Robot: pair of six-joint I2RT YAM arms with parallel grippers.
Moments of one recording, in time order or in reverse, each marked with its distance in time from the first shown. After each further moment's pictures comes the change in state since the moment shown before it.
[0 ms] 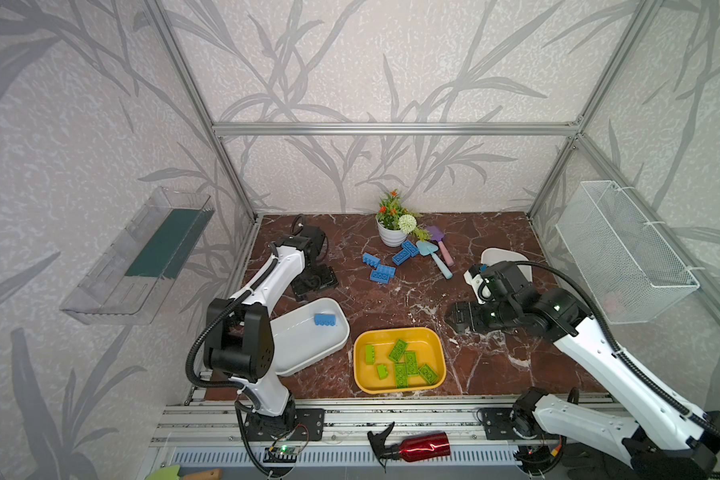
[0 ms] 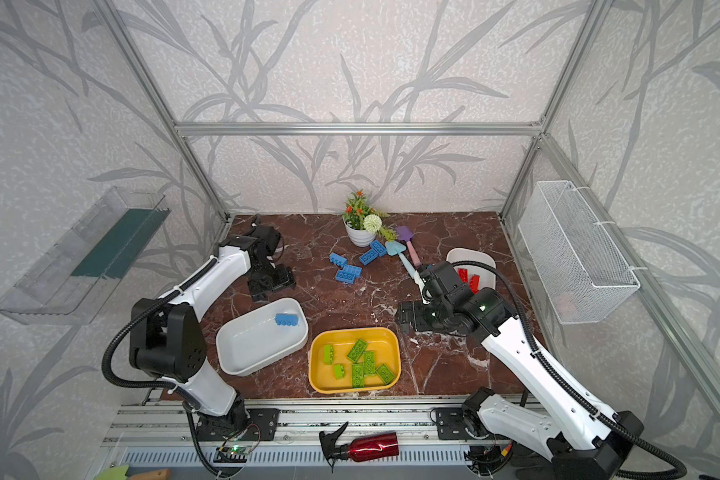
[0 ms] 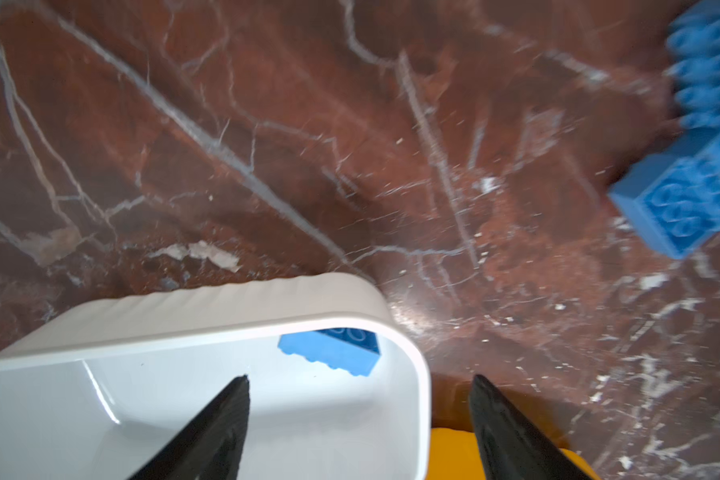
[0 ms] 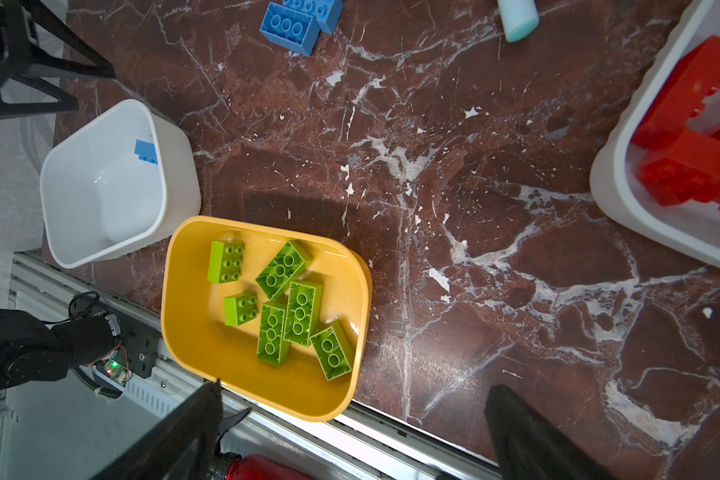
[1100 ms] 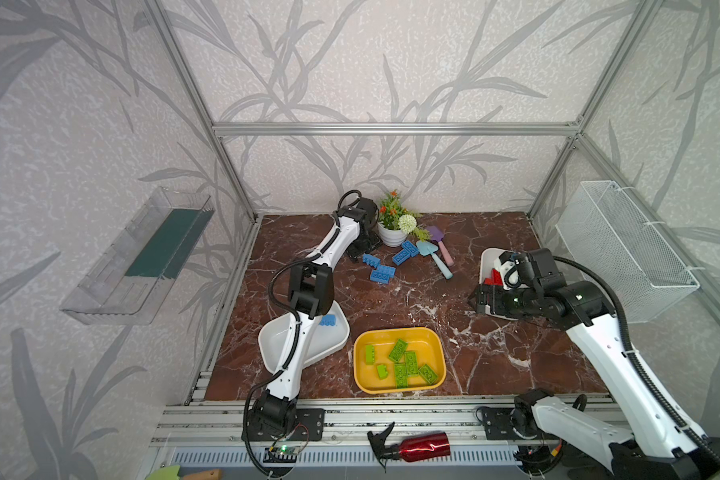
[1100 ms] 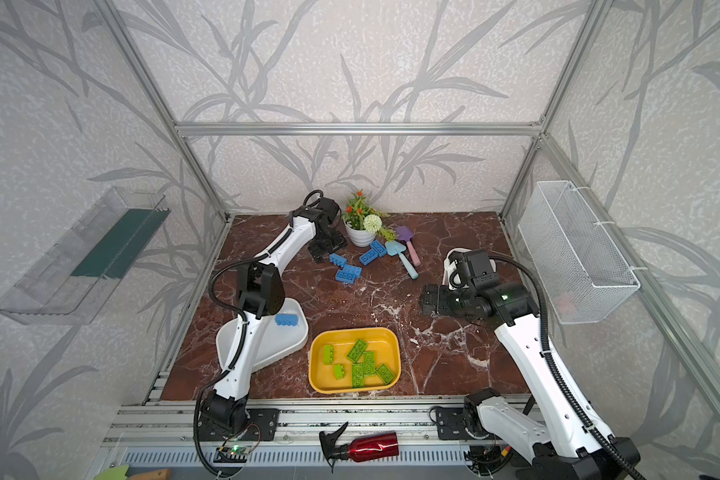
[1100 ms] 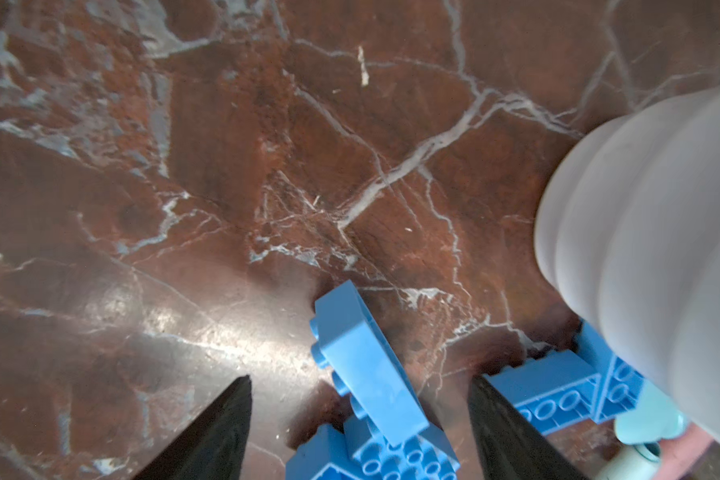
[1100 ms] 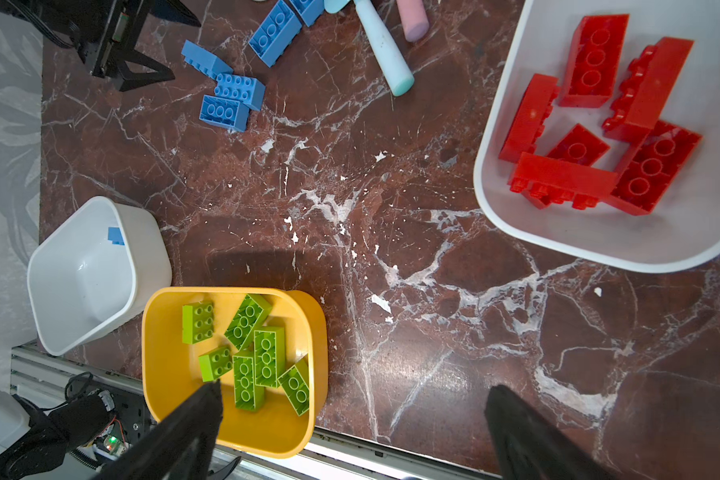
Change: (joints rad) left arm -0.178 0.871 1.017 -0.067 -0.037 -0.339; right arm -0.309 -0.021 0.034 -0.050 -0.054 -0.097
